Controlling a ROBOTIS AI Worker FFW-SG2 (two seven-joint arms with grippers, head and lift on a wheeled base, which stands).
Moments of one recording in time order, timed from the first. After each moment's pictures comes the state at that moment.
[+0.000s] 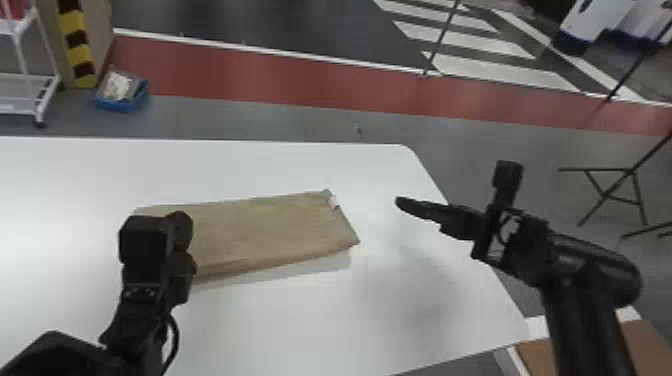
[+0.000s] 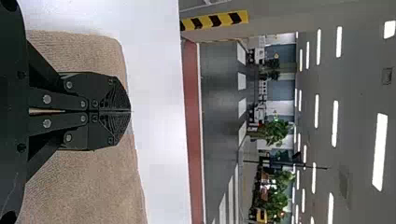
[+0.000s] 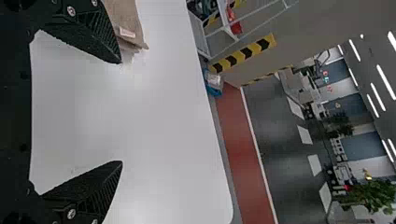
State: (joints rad) left arm 0.01 0.15 -0.51 -1.65 0.21 0.22 0.41; right arm -0.17 -0.39 -0.35 -1.49 -0.34 0.80 0.65
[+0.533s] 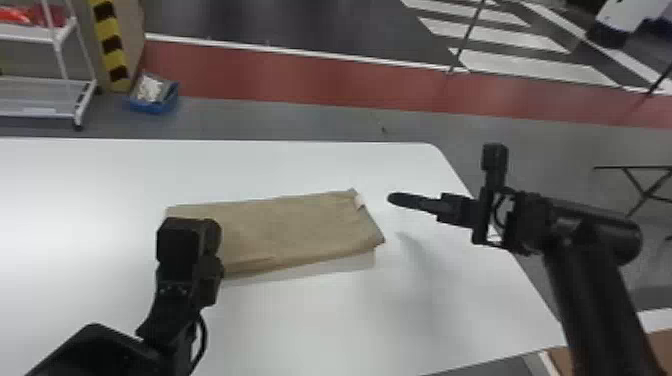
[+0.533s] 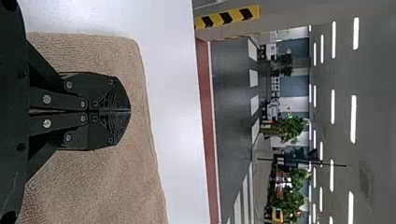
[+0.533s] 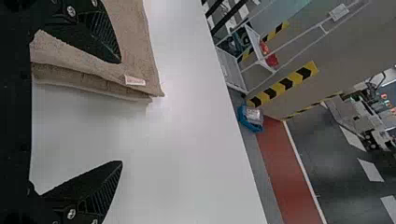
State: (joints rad) left arm 0.01 0.15 -0.50 -1.64 0.20 0.27 0.39; right arm -0.37 -0.39 -0.19 -1.31 -0.31 0.96 0.72
